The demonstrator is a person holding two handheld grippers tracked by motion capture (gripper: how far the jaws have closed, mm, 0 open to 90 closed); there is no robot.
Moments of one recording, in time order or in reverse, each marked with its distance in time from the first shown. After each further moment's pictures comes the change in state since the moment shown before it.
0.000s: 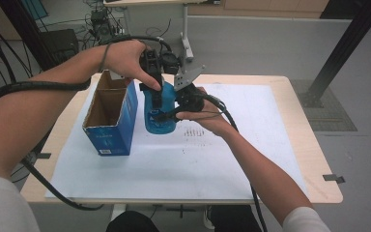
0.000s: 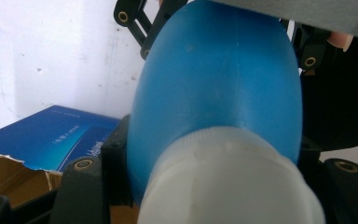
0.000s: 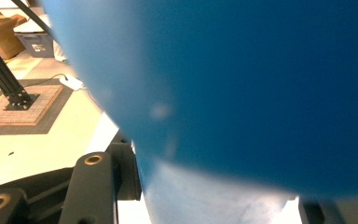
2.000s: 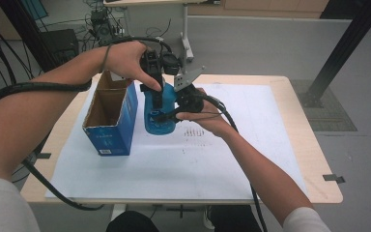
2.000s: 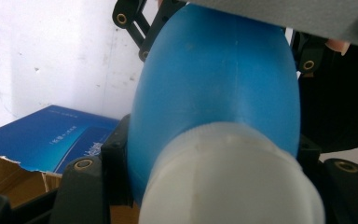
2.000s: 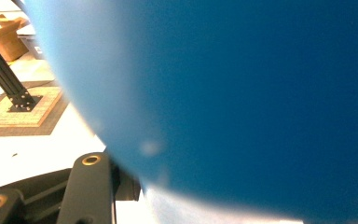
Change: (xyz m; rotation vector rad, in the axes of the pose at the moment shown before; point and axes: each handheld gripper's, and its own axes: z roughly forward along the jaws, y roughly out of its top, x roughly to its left) left arm 0.000 0.001 0.002 -0.006 -0.001 -0.007; right arm -0.001 -0.002 0.001 -0.003 0.004 0.009
